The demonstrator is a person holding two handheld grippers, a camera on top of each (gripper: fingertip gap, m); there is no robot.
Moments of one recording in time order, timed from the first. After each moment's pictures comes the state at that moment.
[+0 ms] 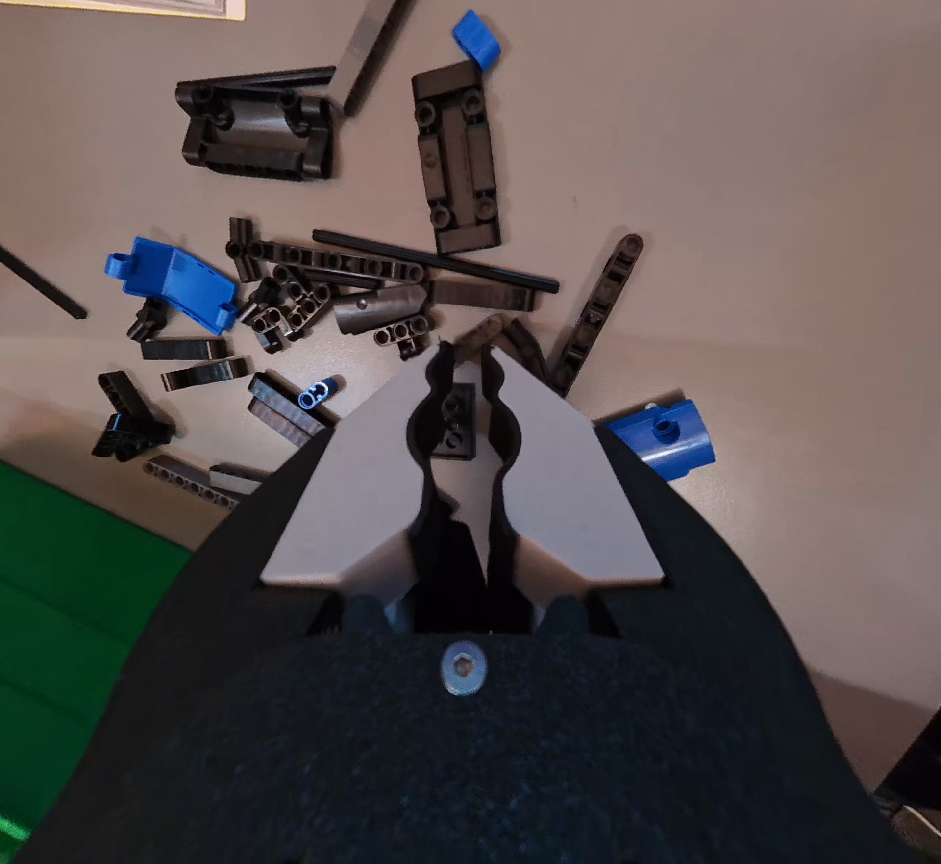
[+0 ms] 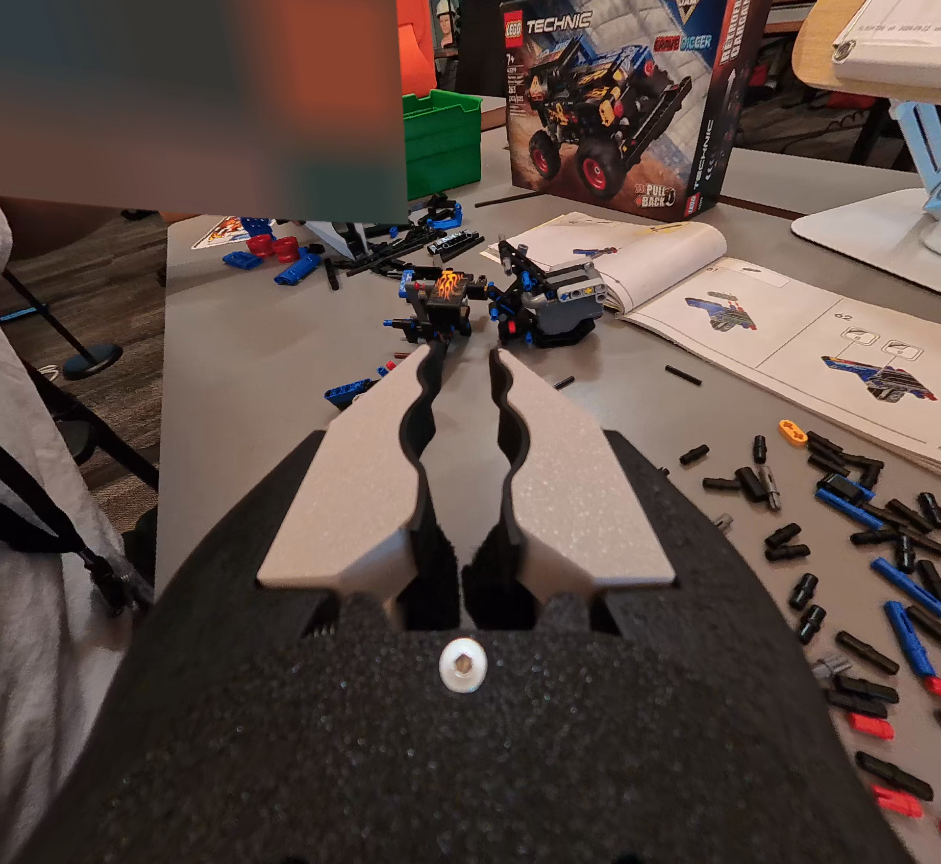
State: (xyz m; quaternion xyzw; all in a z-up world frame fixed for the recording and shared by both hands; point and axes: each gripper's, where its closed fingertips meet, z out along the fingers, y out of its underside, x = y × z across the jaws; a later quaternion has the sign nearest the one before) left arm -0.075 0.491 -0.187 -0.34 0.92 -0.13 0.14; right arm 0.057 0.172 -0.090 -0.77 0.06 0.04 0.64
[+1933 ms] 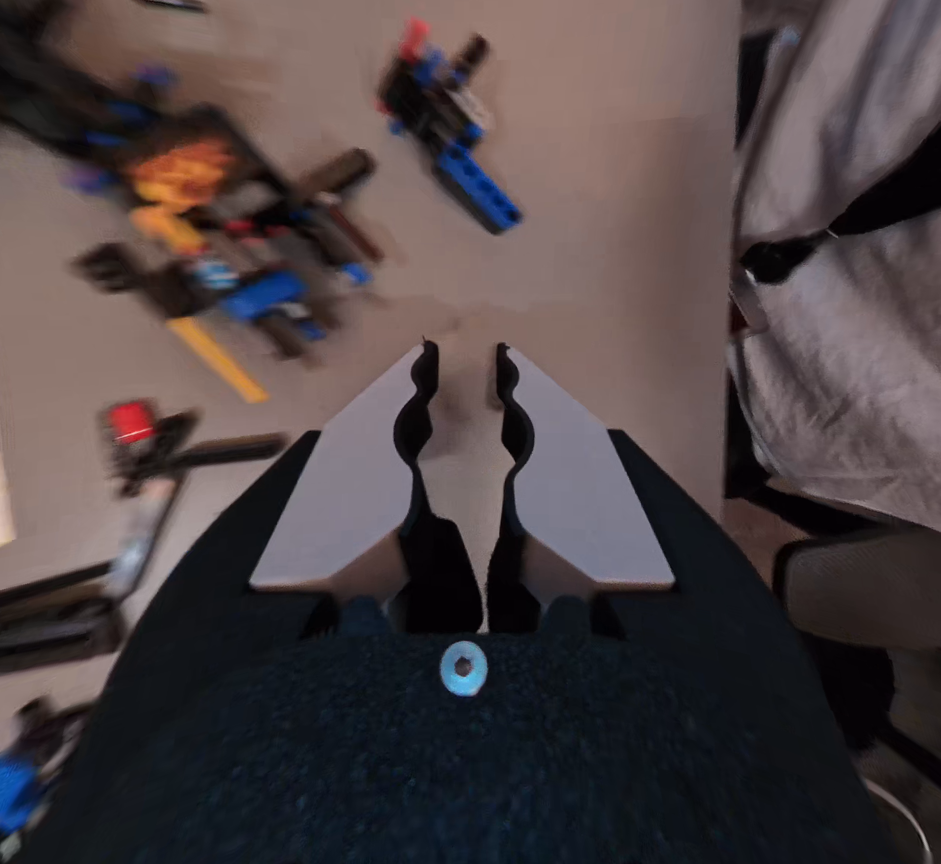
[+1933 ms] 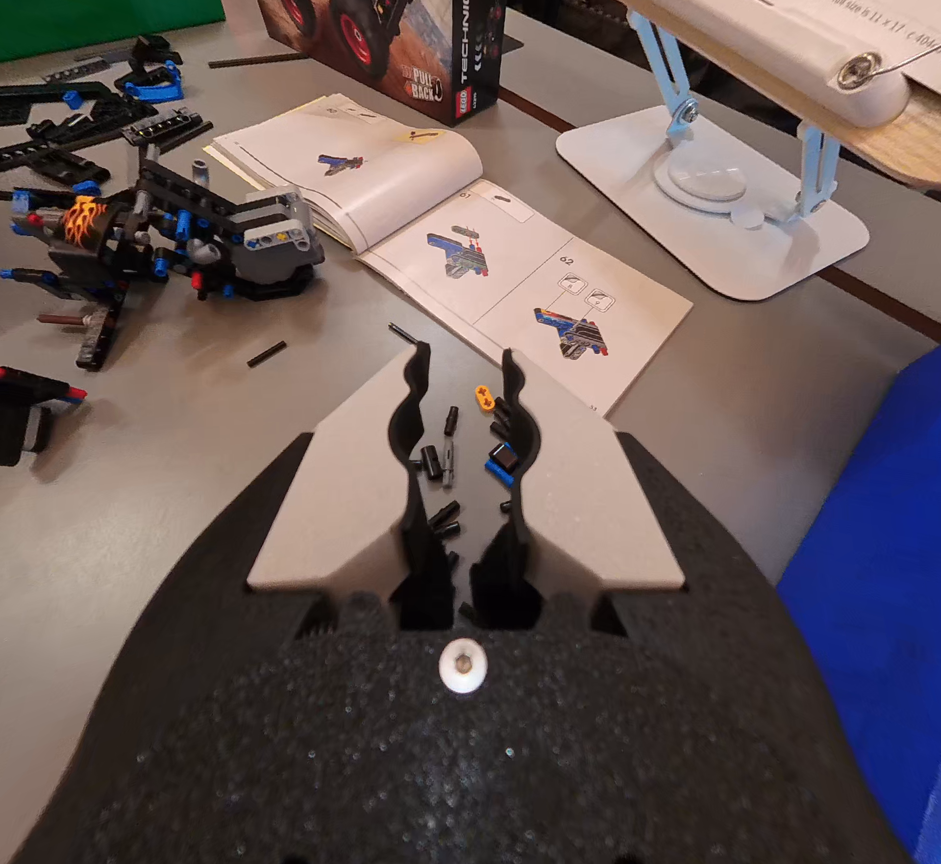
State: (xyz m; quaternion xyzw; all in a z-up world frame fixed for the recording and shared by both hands) left arm -0.057 0.304 -0.158 -0.27 0.92 -0.27 0.00; right arm 0.206 0.172 -0.118 -0.85 0.10 -0.09 0.52
